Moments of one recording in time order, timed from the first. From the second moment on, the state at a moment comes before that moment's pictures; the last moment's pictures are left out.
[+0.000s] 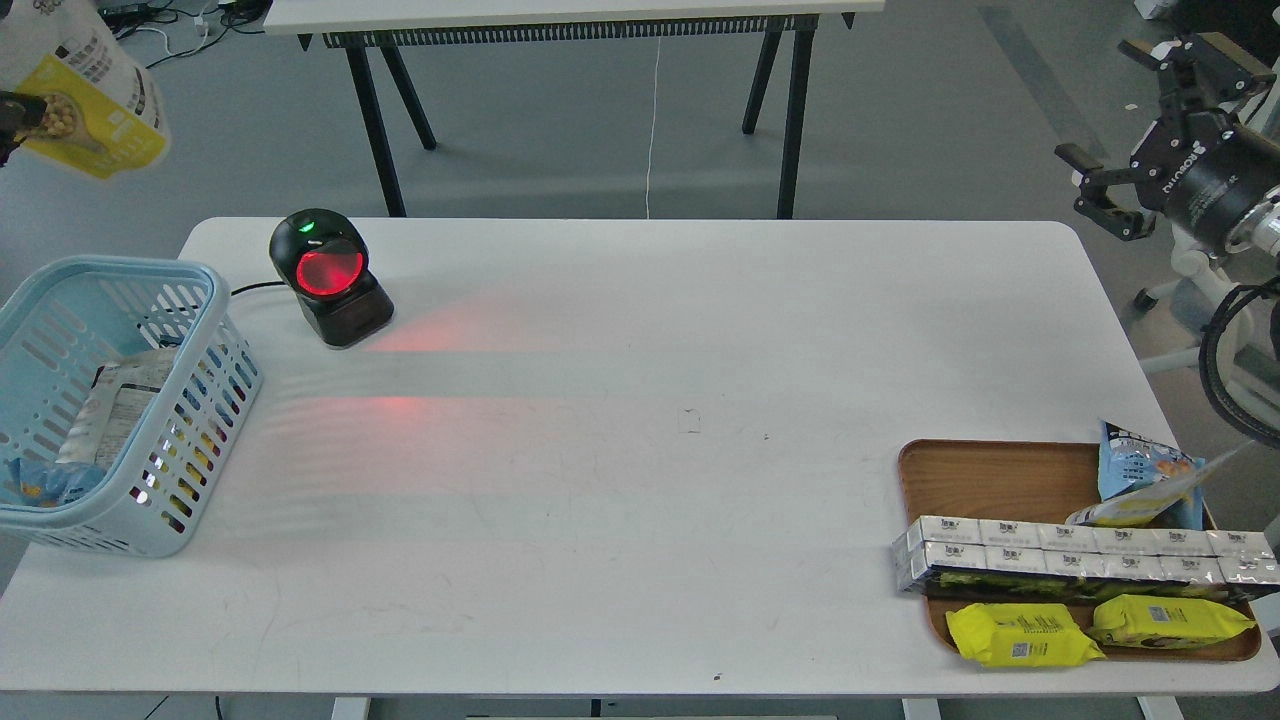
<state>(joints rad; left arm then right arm) -1.89 1.16 0.64 -1.10 1.75 -0.34 -0.49 0.88 -0.78 0.50 0.84 -0.04 0.49 0.19</state>
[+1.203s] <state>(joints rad) -1.66 1.20 0.59 -1.27 1.85 -0.35 -0.49 0.87 -0.78 0.51 0.85 -0.04 0.49 0.19</state>
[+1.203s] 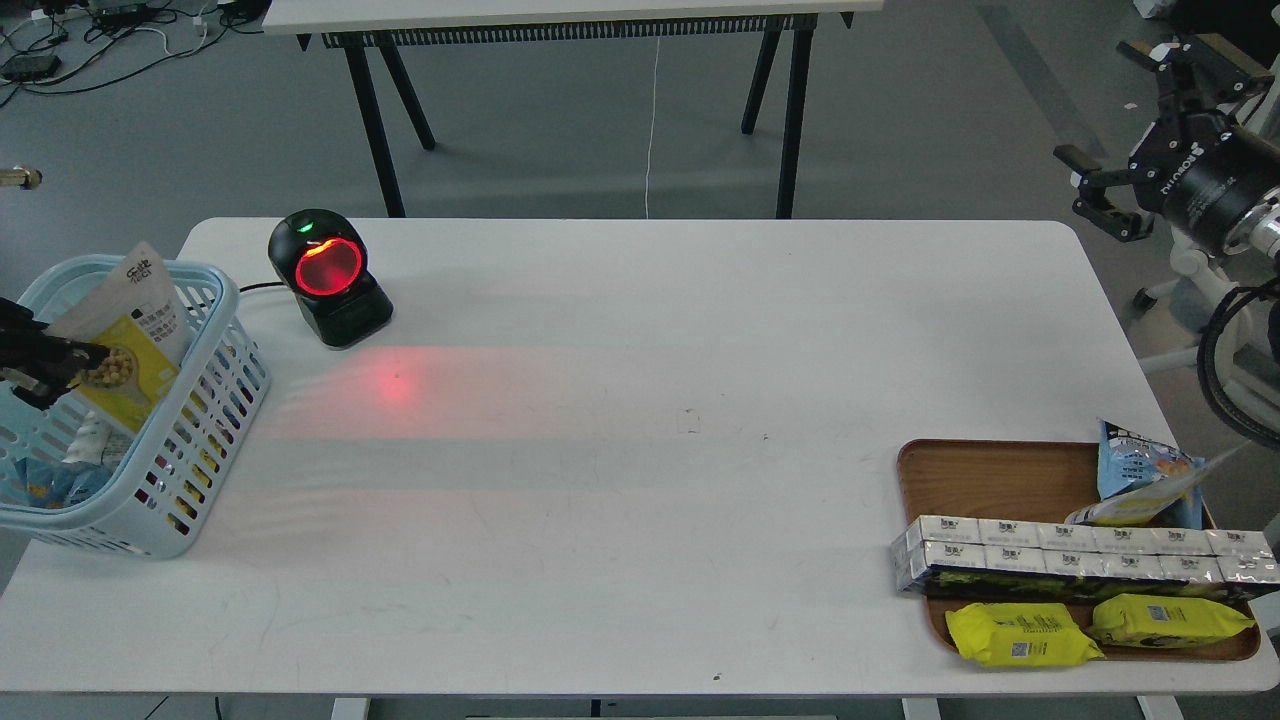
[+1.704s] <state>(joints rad) -1.61 0.83 0.27 -1.03 0.84 -0.26 -0.49 0.89 -0.75 0.59 0.89 -0.04 0.49 0.19</state>
